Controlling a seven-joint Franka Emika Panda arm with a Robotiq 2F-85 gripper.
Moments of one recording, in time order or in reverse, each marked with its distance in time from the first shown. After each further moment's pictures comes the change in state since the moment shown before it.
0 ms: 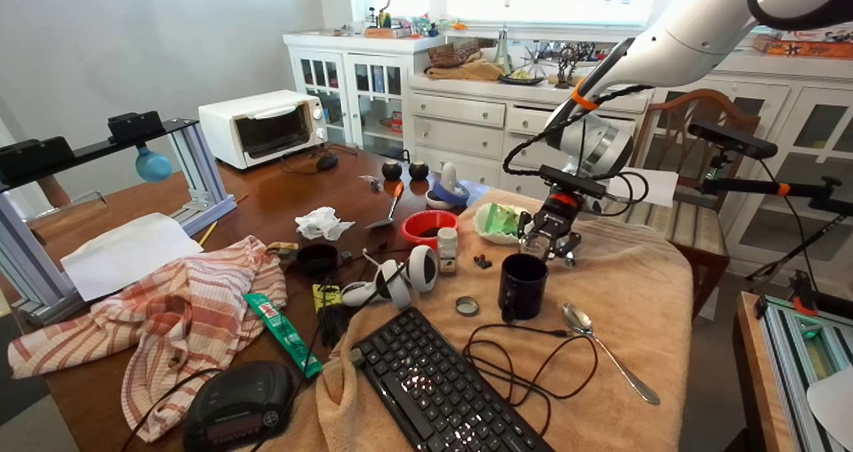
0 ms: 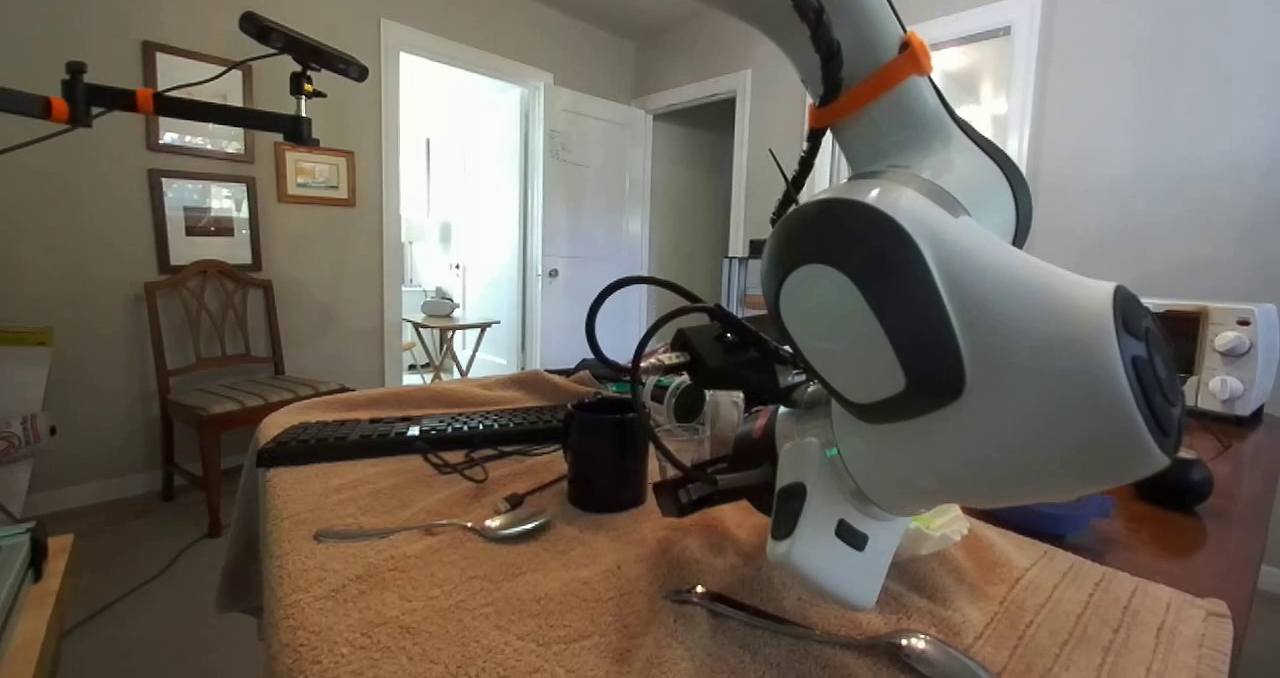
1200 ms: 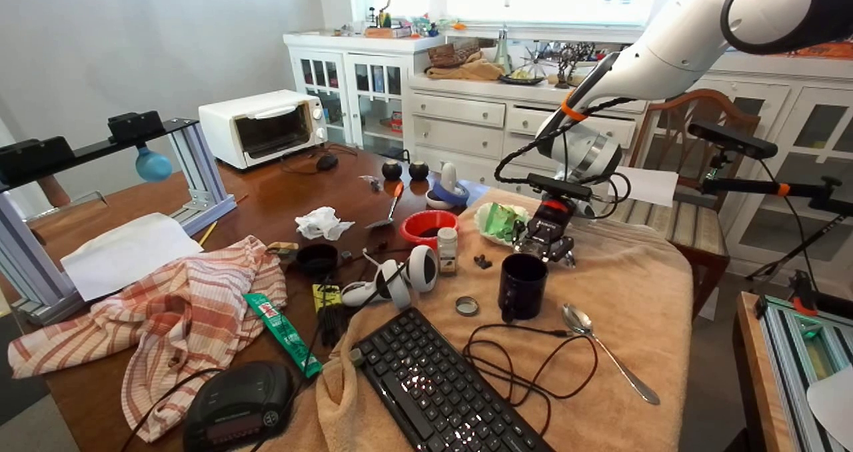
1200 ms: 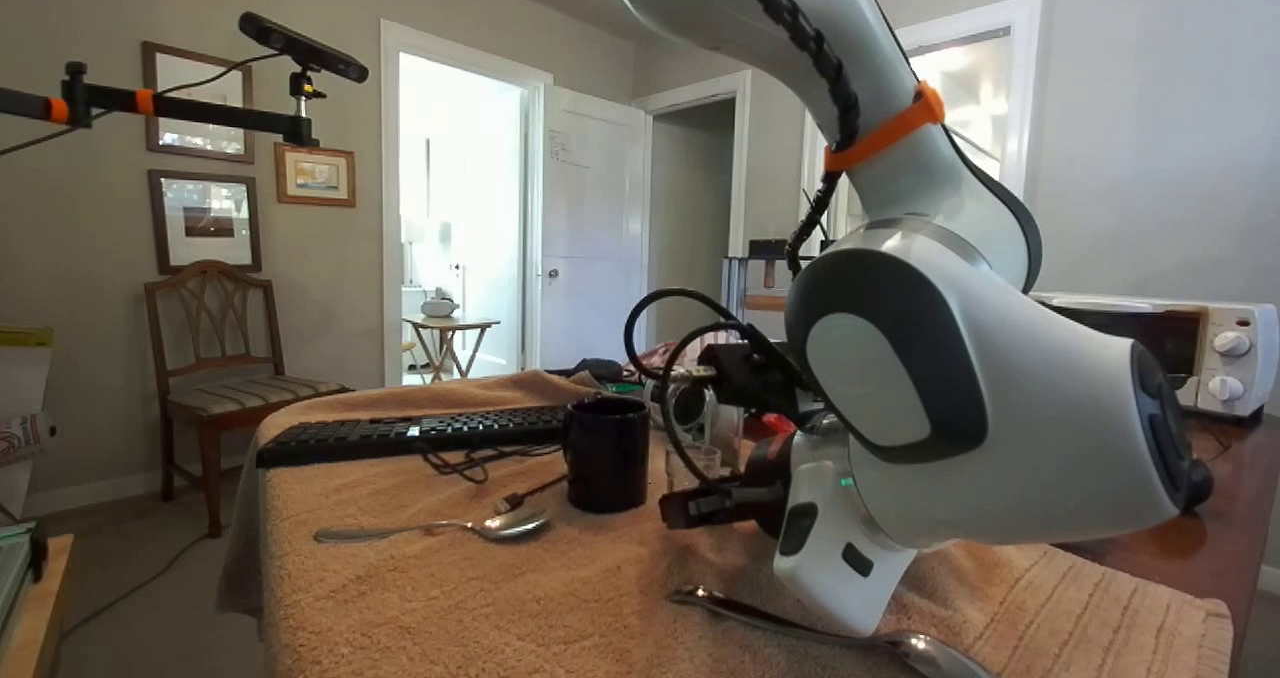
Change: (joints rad) arm 0.007 0.088 -0.006 0.087 0.000 -0.038 0.130
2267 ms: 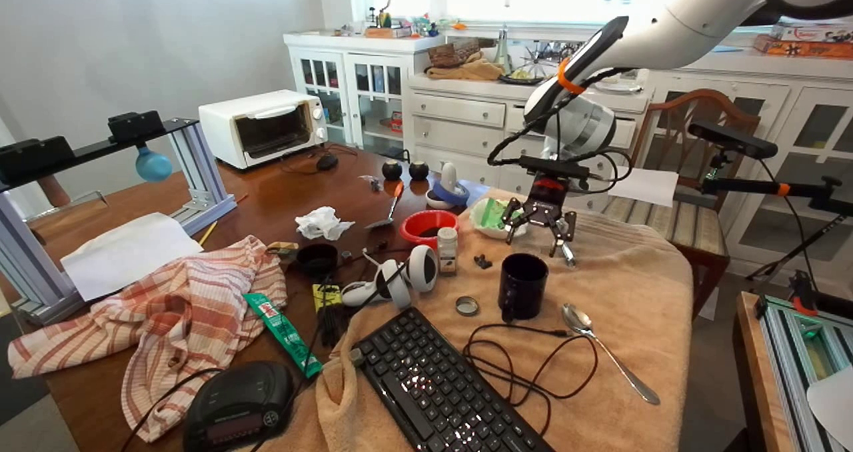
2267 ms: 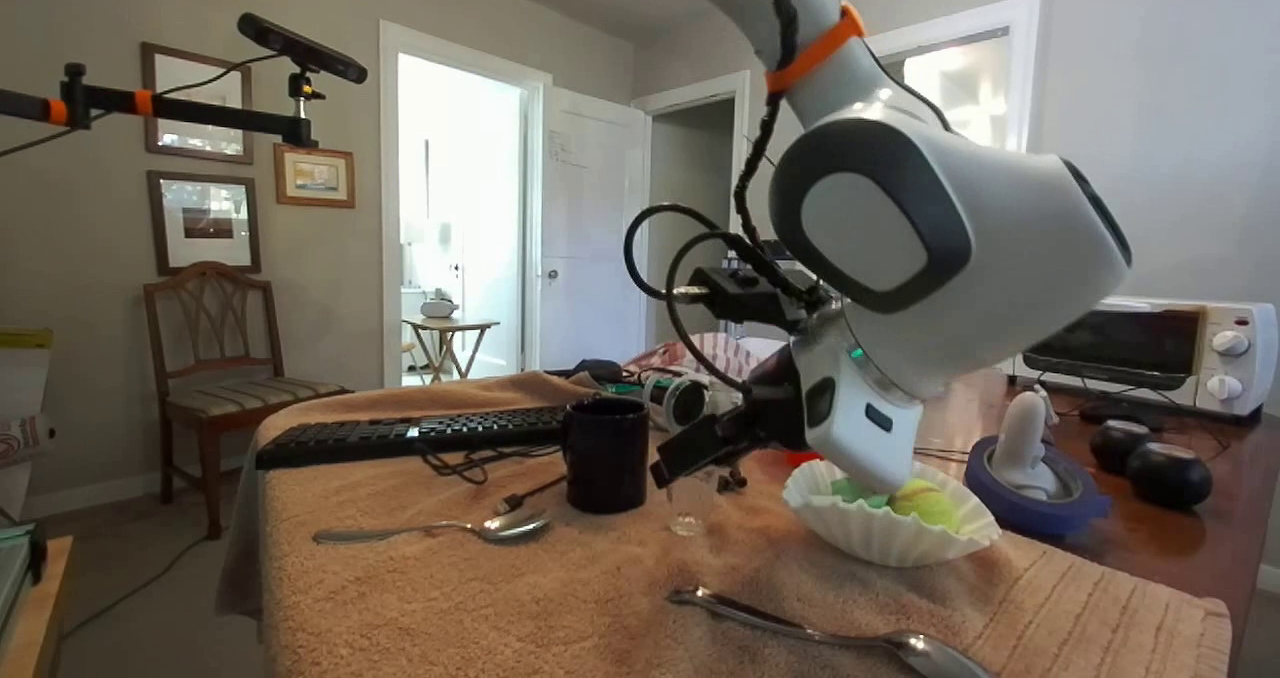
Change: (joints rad) arm 0.121 -0.145 -0.050 -0.031 -0.181 0.082 0.040
